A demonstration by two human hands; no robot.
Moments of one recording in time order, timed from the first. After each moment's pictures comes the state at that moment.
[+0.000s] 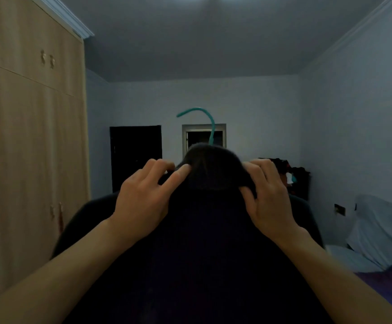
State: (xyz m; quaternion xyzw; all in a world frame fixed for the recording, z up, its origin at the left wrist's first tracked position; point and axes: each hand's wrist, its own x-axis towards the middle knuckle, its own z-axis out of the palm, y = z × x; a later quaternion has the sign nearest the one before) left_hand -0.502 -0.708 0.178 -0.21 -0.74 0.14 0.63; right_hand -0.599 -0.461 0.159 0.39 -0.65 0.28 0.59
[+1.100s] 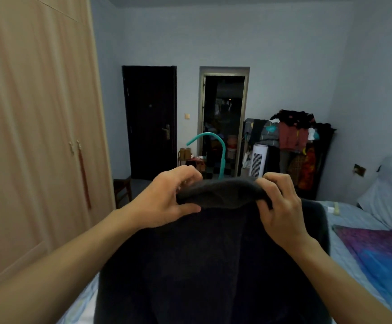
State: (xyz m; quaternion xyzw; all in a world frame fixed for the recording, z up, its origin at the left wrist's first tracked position) left_hand -0.520 -0.716 0.066 -0.26 -0.89 -0.27 0.26; right_hand -0.635 -0.454 0.012 0.41 -0.69 0.29 0.52
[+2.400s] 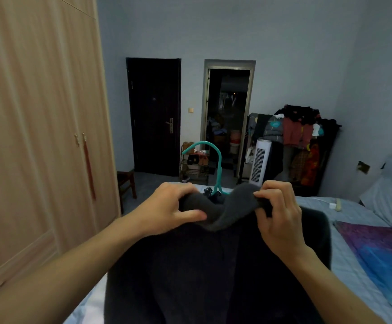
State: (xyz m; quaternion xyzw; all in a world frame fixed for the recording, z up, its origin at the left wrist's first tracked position) left_hand -0.499 -0.713 0.037 -0.17 -0.92 -0.29 0.18; right_hand -0.603 -0.460 -0.009 0.41 -0.67 0.33 0.52
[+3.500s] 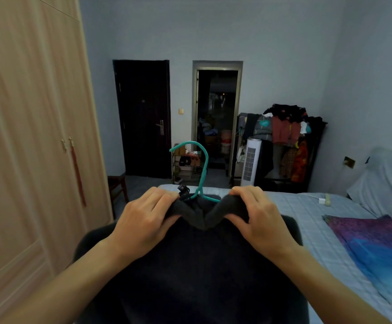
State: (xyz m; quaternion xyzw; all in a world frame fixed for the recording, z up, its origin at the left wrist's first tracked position) left_hand -0.483 -0.722 0.010 -0.20 -0.86 -0.01 0.47; right_hand -0.578 -0.468 0.005 0.39 -0.82 0.29 0.32
